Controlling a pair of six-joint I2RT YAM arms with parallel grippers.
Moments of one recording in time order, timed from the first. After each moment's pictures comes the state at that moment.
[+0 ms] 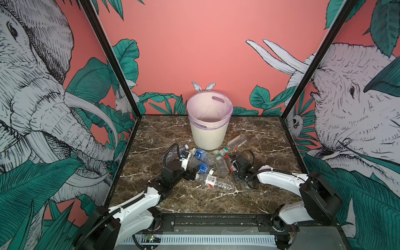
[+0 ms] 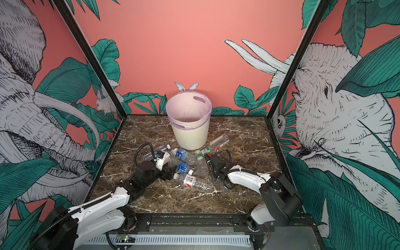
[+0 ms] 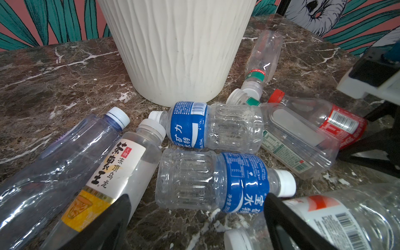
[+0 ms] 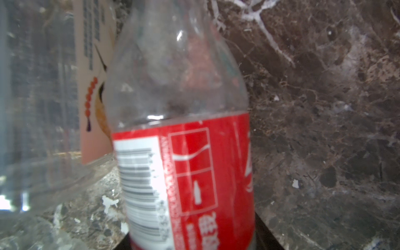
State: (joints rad) left arm -0.64 0.99 0.31 0.24 -0.04 -0.13; right arm 0.73 1.44 0.72 -0.50 0.22 0.35
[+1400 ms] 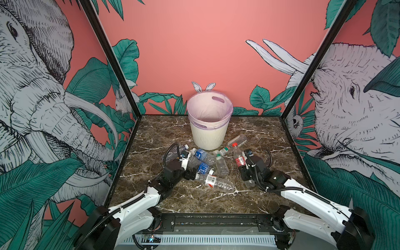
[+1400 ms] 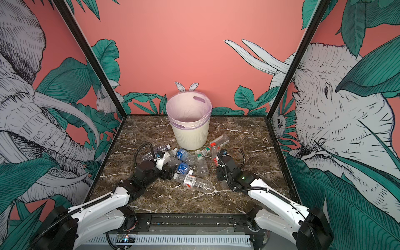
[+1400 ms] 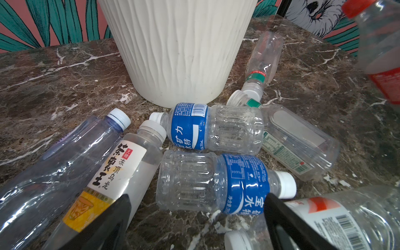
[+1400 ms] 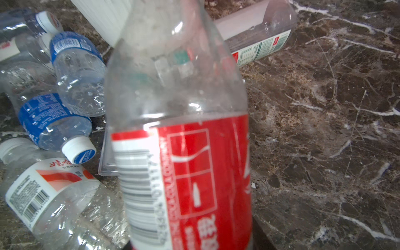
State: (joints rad) left arm -0.64 0.99 0.31 0.24 -0.05 -0.13; right arm 0.73 0.98 0.63 -0.48 0.27 0.36
